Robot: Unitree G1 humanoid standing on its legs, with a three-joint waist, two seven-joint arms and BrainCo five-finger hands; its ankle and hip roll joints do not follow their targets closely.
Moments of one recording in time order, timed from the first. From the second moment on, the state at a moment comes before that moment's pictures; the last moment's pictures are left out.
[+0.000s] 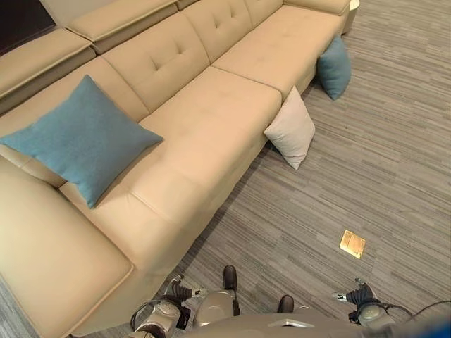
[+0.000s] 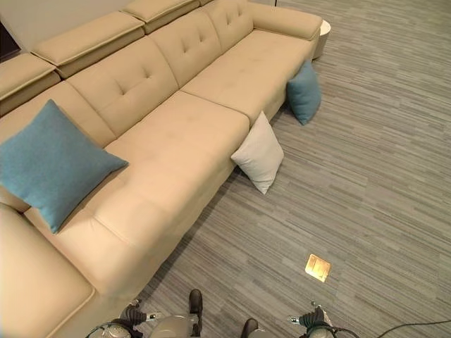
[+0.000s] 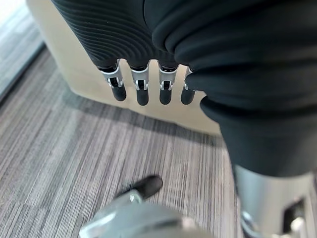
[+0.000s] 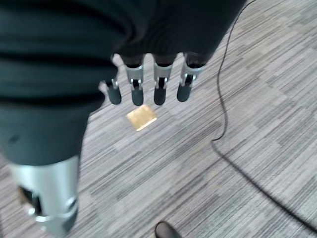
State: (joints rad) left arm -0.05 0.21 -0.28 1.20 0.01 -0.05 0.19; right arm -0.02 -0.29 0.21 1.21 -0.10 -0.01 -0.29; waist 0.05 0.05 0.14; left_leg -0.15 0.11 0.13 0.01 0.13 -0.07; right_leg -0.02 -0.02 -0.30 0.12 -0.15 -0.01
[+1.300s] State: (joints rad) left arm -0.09 0.19 -0.27 1.23 0.02 -0.06 0.20; right arm -0.09 -0.29 0.24 1.21 -0.14 0.01 -0.33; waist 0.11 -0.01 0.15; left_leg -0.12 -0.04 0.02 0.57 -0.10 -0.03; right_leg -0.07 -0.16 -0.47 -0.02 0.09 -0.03
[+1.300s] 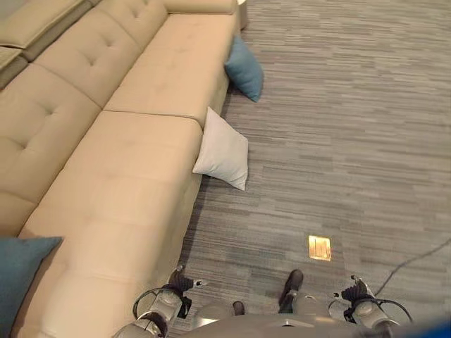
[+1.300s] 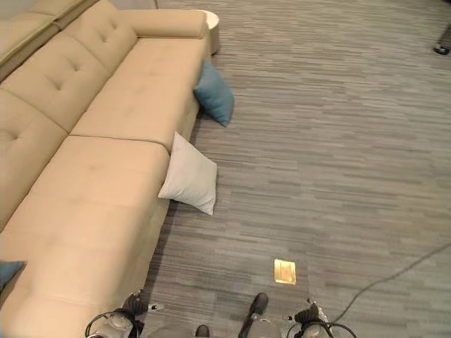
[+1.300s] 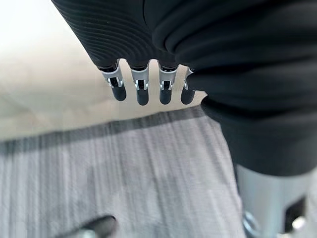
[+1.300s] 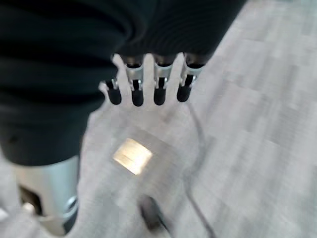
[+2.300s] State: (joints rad) left arm -0.06 0.19 -0.29 1.26 0.01 -0.05 0.19; right arm -0.07 -0.27 0.28 1.25 -0.16 0.01 -0.30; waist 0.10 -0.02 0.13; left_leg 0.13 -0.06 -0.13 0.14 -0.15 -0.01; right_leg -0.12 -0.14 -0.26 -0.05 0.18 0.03
